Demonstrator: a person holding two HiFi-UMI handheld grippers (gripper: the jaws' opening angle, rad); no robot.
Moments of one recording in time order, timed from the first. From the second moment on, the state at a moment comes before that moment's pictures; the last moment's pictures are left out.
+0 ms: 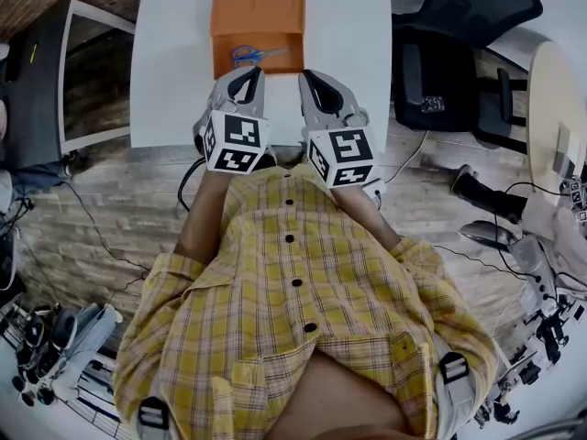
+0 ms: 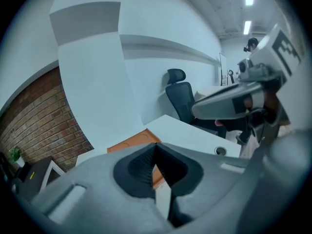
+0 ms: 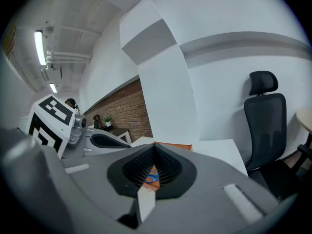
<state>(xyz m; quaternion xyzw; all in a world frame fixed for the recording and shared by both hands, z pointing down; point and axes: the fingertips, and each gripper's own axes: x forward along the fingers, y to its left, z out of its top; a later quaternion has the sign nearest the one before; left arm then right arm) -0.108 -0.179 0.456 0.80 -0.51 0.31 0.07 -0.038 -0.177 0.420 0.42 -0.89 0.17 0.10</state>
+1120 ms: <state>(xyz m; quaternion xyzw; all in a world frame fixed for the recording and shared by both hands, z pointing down) -0.109 -0.158 0.391 0.80 -0.57 0.15 0.09 -0.041 -0.177 0.402 0.41 -0.90 0.14 0.09</state>
